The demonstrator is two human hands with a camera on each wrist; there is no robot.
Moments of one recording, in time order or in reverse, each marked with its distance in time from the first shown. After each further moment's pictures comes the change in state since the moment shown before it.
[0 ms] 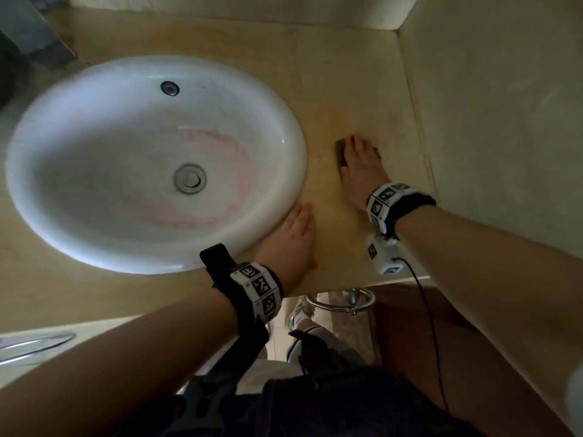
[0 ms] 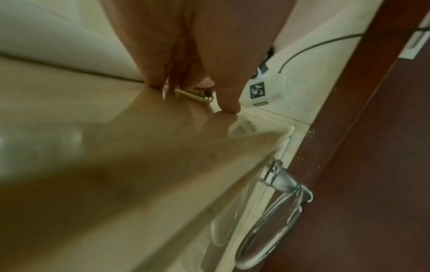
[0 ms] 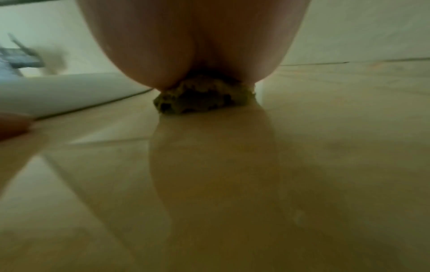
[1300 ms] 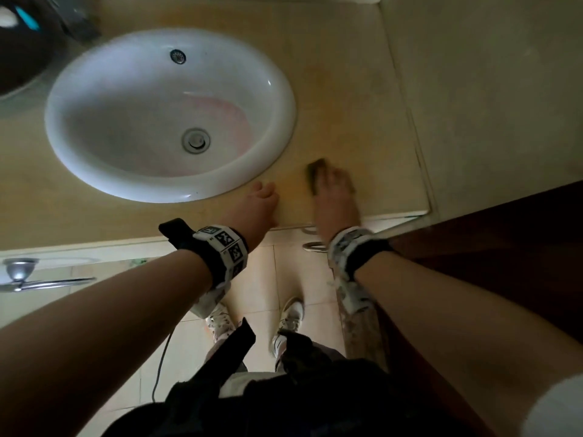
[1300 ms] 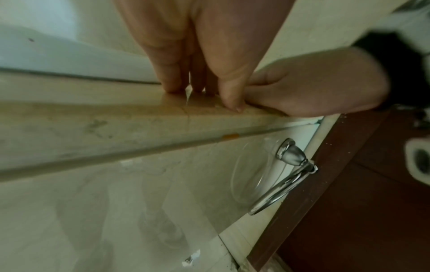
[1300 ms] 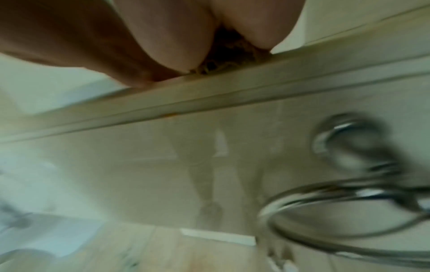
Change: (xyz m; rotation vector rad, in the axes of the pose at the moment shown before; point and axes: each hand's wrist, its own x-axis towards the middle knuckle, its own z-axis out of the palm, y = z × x) left_hand -0.070 -0.009 0.034 -0.070 0.205 -0.045; right_hand -0.148 -0.045 0.096 -0.028 0.258 -0.038
